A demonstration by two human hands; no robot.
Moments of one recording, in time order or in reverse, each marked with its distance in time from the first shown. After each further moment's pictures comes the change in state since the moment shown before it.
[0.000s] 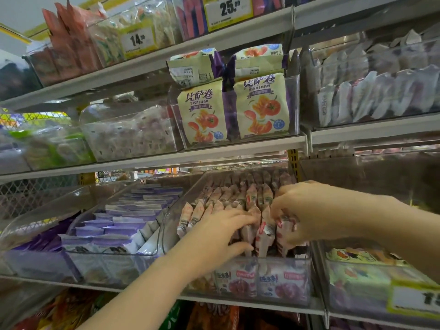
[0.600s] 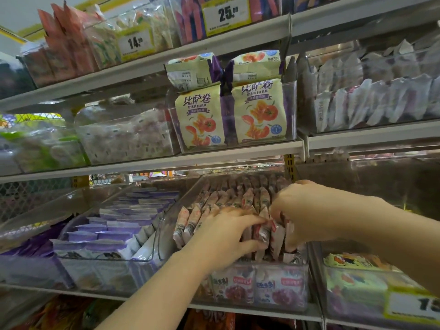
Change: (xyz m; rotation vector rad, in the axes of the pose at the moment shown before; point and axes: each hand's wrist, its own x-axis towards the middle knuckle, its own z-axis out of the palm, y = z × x) left_hand 0.024 0.010 0.006 0.045 -0.001 -0.022; right_hand 0.008 -0.005 -0.004 -0.187 -0.066 0.043
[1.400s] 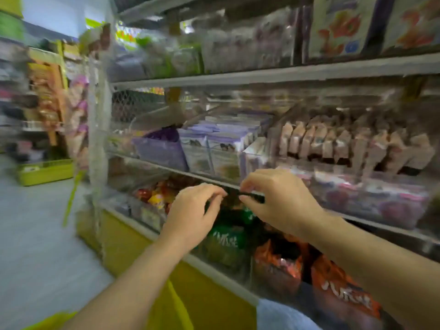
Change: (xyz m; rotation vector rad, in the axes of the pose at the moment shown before) left_hand -0.254 -0.066 0.019 -0.123 0.491 -0.429; right_hand 0.020 -0.227 0.037 0.582 0.460 -0.271
